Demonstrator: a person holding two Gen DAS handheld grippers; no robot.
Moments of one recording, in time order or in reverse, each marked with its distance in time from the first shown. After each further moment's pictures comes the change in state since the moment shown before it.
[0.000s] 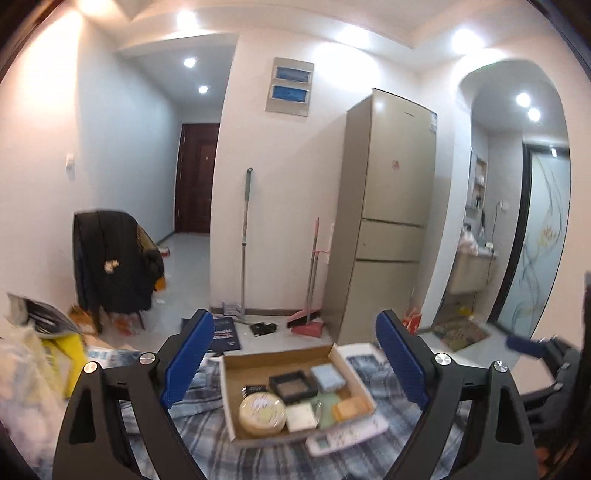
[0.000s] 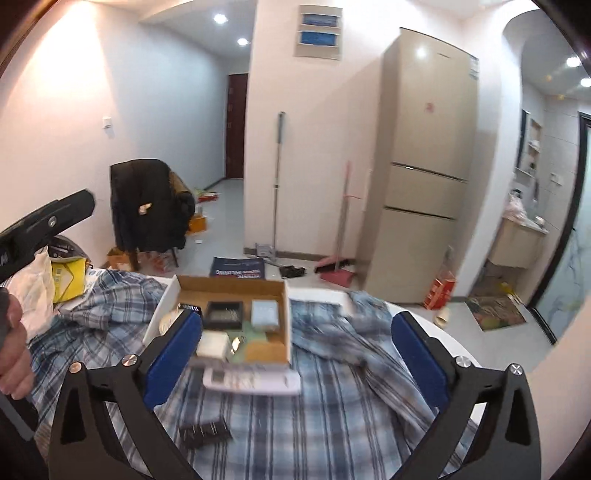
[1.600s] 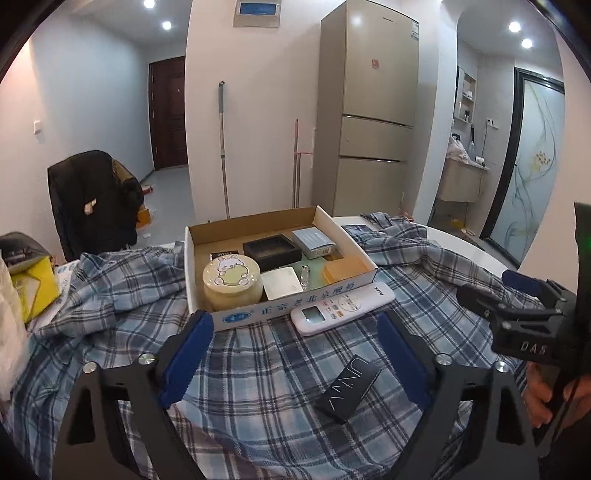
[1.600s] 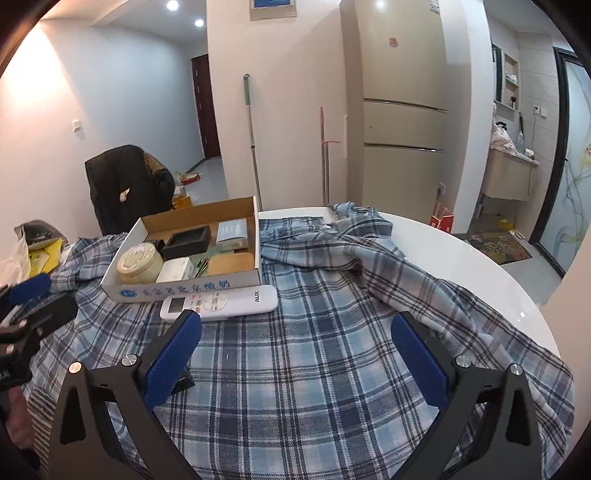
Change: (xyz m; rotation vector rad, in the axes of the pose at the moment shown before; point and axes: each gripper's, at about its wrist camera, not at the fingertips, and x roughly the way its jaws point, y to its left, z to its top) left arm 0.053 -0.017 -0.135 0.079 0.353 -0.082; right arm 0.058 -0.035 -0.113 0.148 0.121 -0.011
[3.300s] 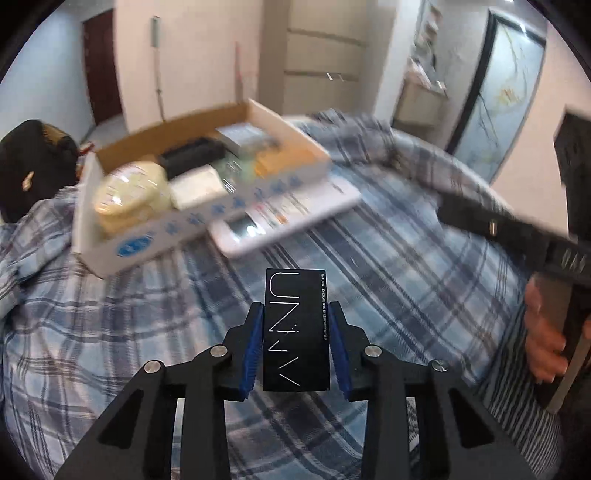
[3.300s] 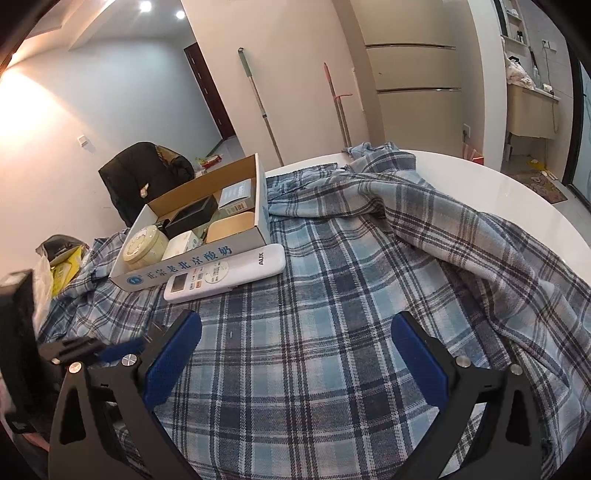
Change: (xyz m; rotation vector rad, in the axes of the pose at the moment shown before) left arm 0.074 -0.025 -0.038 0.089 0.276 -0.167; right arm 0.044 -0.030 -0.021 0.153 0.141 0.160
